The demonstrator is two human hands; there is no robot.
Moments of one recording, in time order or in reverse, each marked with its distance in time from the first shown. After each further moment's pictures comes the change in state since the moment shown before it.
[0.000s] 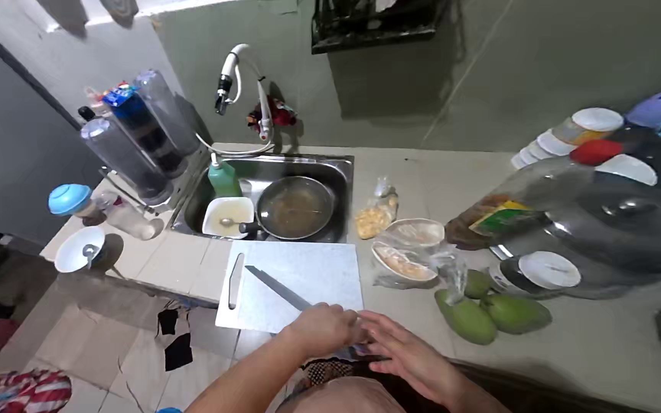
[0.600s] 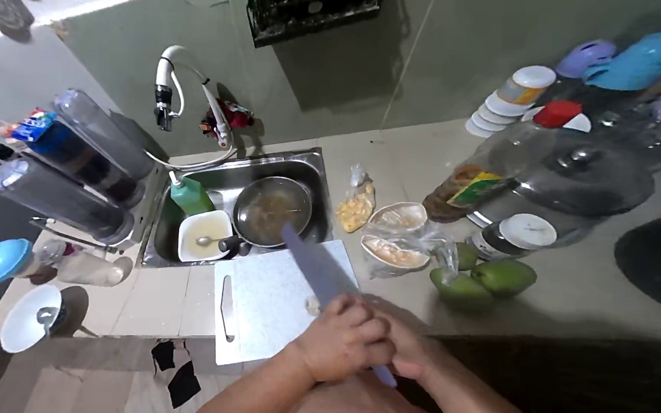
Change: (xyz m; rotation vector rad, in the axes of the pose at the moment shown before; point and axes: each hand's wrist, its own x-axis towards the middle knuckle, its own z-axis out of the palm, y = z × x) left_hand -0.006 -0.006 -0.022 0.250 0.617 0.433; right_hand 0.019 -0.040 0.045 0.546 -0.111 -0.092
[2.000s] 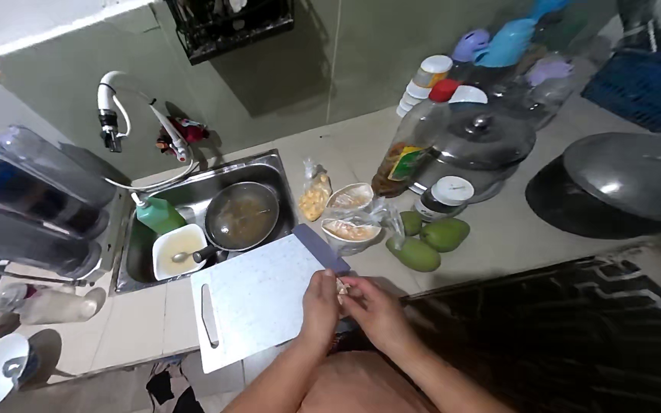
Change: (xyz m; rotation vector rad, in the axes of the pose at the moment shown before) left_hand 0.031 0.025 0.051 -1.142 0.266 -1.269; right_hand -0.020 0.040 -0.016 -0.804 0.672 -0.568
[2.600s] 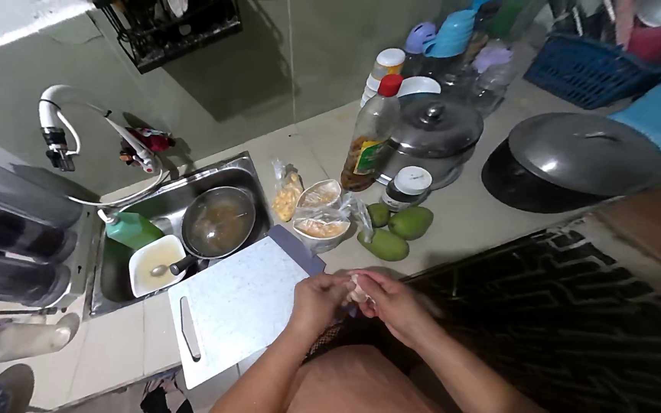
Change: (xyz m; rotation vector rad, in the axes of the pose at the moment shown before) left_hand 0.004 0.026 0.024 0.352 -0.273 0.074; right_hand -0.001 0.016 -0.062 0.416 0.005 0.359
